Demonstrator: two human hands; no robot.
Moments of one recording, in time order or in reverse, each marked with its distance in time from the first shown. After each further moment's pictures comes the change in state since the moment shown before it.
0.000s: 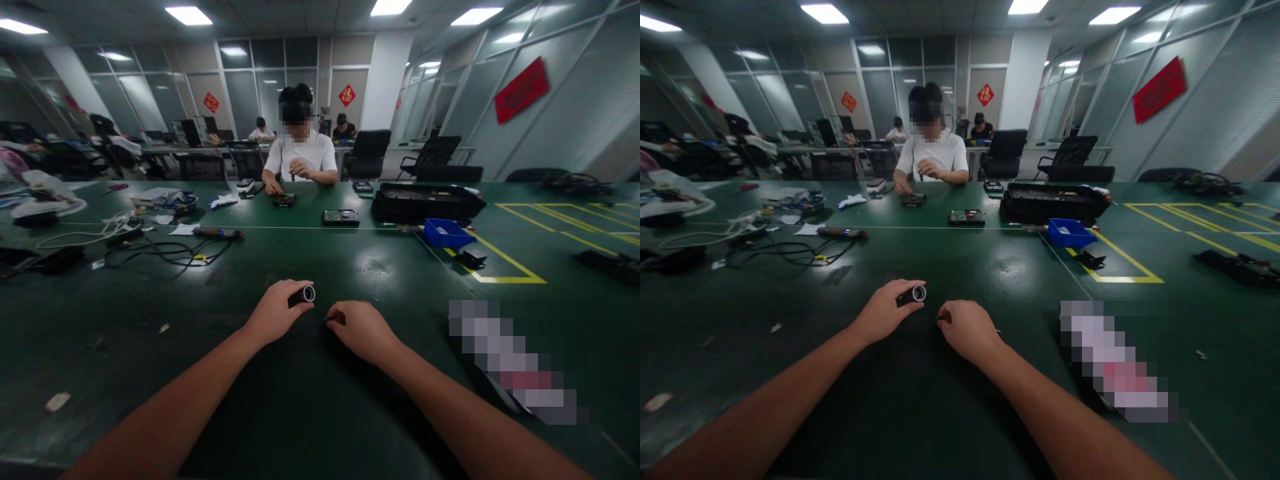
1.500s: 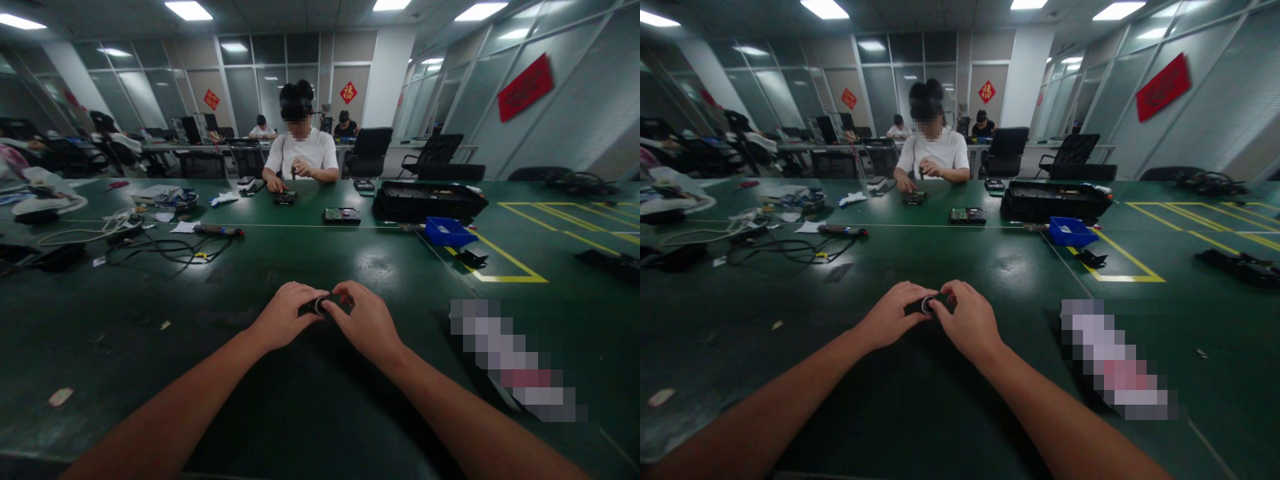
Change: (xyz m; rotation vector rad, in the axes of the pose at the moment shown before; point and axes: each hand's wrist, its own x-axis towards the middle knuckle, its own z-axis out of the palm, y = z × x) left_hand -0.003 0.018 0.001 -0.028 -0.108 0.216; right_hand -0.006 -0.011 -0.005 0.124 0.317 0.004
